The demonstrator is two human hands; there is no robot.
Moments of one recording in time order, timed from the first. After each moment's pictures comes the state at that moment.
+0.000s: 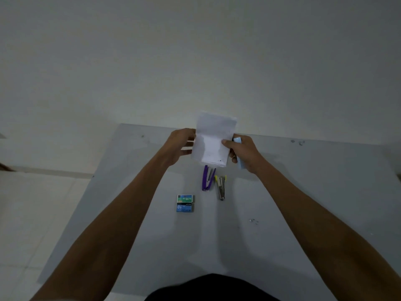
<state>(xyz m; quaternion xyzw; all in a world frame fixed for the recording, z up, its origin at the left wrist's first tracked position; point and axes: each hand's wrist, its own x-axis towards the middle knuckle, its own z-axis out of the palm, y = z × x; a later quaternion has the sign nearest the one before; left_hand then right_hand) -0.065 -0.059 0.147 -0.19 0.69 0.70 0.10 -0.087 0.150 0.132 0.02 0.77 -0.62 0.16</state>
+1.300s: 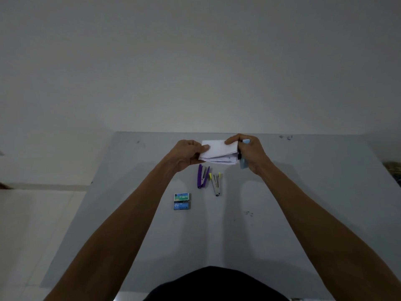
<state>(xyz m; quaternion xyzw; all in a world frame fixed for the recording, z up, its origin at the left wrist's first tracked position) -0.030 -0.013 0.155 -0.17 0.65 0.72 0.17 -0.050 0.193 0.139 -0.02 0.74 -0.67 0.07</state>
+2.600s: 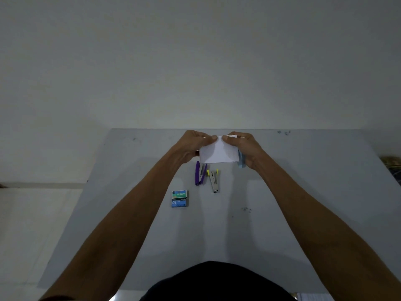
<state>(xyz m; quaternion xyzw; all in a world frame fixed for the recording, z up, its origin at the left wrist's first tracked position) -0.046 0.007 0.159 -0.11 0.73 0.66 0.17 -0.052 0.185 0.147 0.03 0.71 -0.69 0.14</state>
